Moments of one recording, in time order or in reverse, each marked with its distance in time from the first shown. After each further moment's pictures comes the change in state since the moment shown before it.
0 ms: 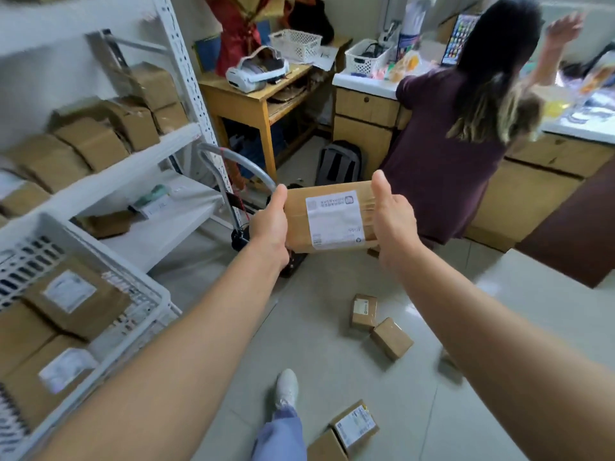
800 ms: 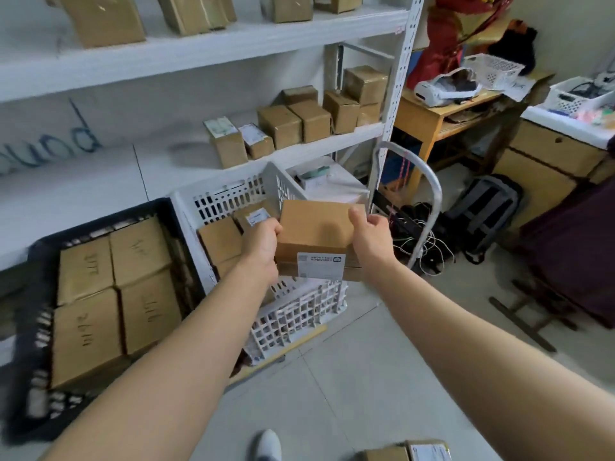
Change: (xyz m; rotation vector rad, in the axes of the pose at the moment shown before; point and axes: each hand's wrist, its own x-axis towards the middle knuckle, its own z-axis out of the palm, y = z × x) left_hand -0.094 0.016 -0.351 -0.216 0.470 0.052; right_hand -0.212 0.045 0.262 -0.155 -0.474 -0.040
